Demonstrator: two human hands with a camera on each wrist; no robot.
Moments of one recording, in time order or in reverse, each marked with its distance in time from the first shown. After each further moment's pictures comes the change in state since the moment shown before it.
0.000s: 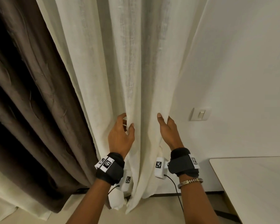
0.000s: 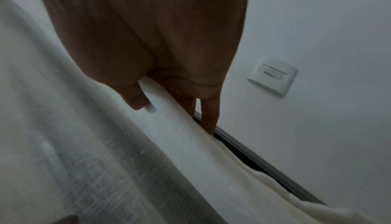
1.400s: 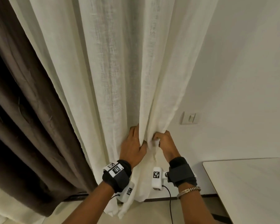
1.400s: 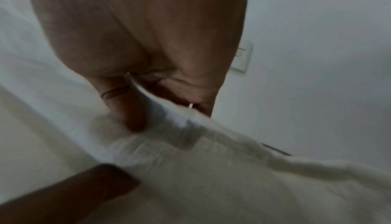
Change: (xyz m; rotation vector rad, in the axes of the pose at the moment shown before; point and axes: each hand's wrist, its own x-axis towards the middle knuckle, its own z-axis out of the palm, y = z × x) left_hand -0.027 0.024 0.063 0.059 -0.349 0.184; right_hand 0.014 0.045 -0.033 0.167 -0.075 0.147
